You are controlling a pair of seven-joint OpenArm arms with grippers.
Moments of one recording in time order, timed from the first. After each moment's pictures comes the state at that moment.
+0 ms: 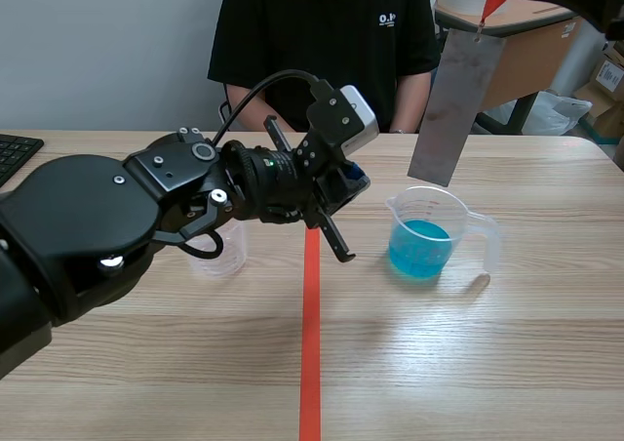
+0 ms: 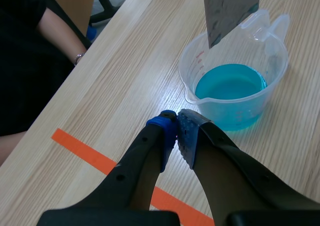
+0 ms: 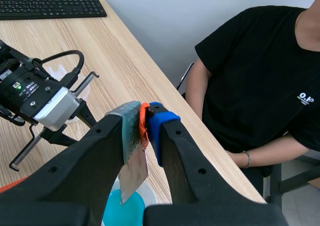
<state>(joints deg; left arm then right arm) -24.6 -10.8 42.4 65.9 1.4 -21.9 0.6 11.9 52.9 -4.5 101.1 47.3 45.4 -14.8</state>
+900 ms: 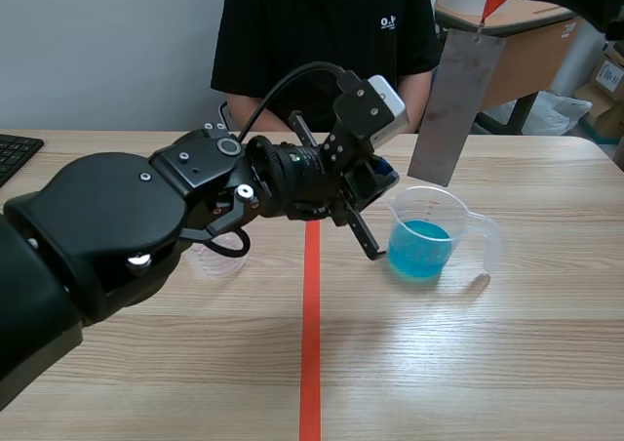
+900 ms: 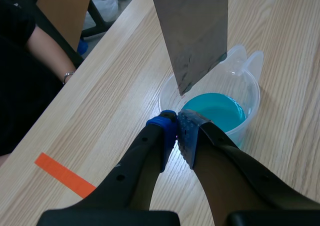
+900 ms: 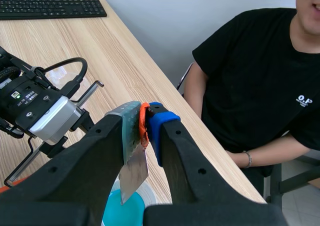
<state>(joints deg) -24.6 -7.5 42.4 65.9 1.4 -22.6 0.6 11.9 52.9 -4.5 101.1 47.3 45.4 -14.8</state>
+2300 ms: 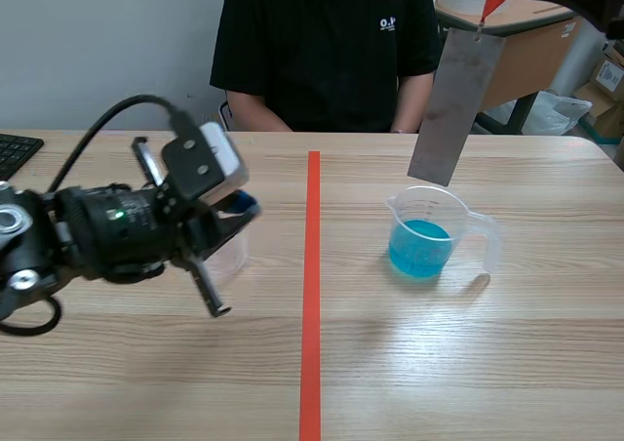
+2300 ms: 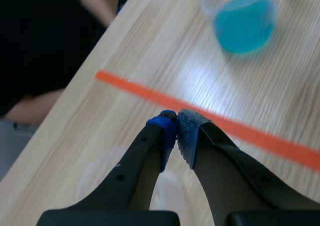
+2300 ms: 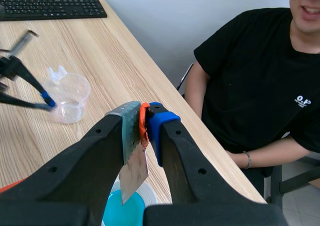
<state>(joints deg) -4.5 -37.1 36.5 92.7 -1.0 -13.4 0.4 11.9 52.9 -4.5 101.1 47.5 45.4 -14.8</state>
